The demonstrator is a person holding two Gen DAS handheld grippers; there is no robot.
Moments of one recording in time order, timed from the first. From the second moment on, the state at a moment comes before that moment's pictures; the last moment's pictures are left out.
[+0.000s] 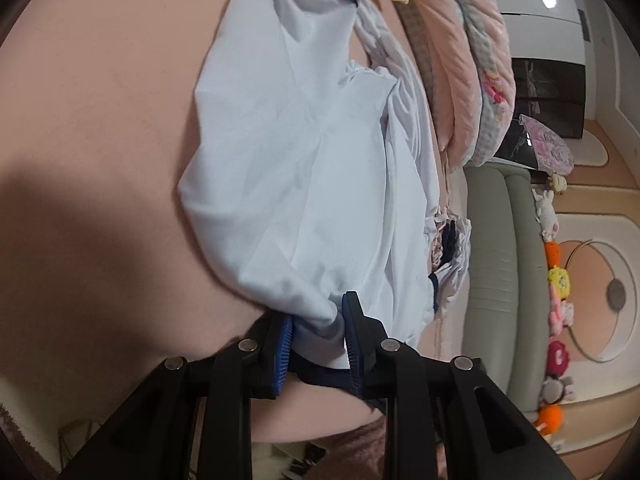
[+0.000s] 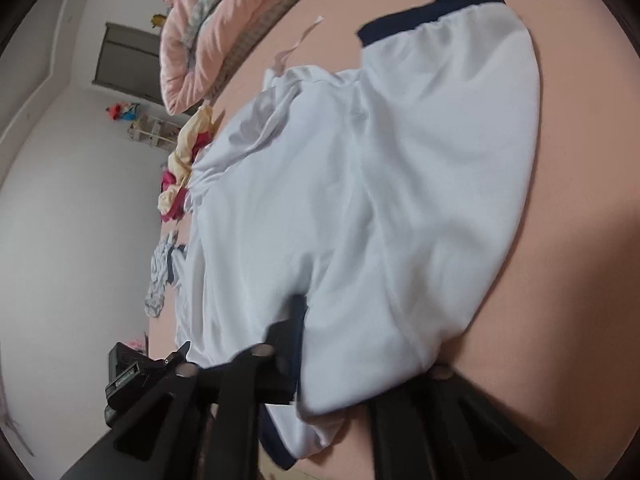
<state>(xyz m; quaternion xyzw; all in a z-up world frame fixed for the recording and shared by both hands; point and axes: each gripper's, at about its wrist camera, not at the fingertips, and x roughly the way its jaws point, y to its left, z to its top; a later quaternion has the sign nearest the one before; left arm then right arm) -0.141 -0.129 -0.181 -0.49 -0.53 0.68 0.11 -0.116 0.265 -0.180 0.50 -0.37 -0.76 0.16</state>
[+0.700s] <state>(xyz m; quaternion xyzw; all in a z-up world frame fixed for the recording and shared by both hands) -0.110 -0.120 0.067 -0.30 -0.33 0.86 0.26 -0.052 0.256 0.066 0.25 -0.22 -0.92 0.22</state>
